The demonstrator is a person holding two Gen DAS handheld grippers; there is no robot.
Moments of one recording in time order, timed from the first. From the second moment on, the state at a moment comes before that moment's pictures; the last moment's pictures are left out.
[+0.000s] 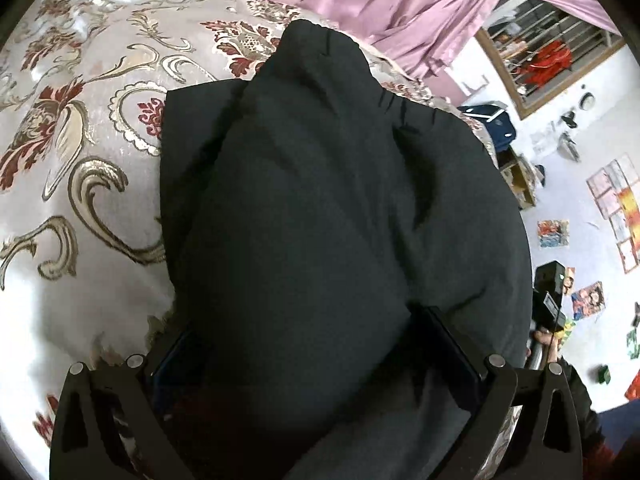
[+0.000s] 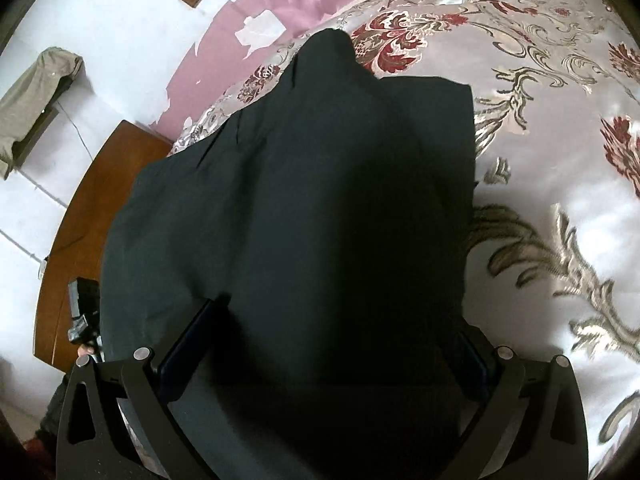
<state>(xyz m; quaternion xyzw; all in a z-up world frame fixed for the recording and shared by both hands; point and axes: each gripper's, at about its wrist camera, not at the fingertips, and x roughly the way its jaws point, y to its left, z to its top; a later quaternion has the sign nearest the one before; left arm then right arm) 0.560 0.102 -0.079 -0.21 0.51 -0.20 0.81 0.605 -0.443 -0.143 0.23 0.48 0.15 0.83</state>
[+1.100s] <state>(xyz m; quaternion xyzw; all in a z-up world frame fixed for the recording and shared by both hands) 0.454 0.102 0.055 -0.21 0.45 -0.13 0.86 0.499 -0.413 0.028 0.20 0.38 0.16 0.89</state>
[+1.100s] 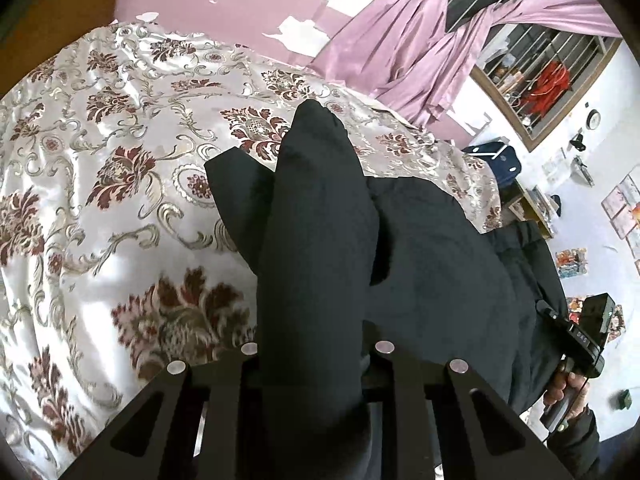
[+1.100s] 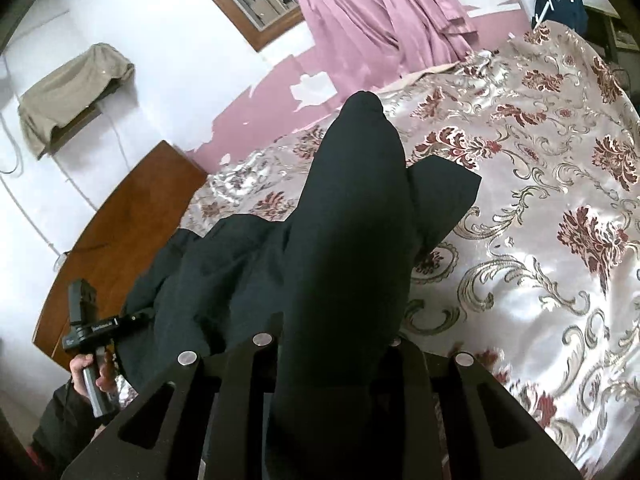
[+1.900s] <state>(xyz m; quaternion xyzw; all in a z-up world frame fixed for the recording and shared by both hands) 0.393 0.093 -0.033 -0.18 0.47 -0.07 0.86 0.441 -0.432 -0.071 0.20 0.41 0.07 0.89</state>
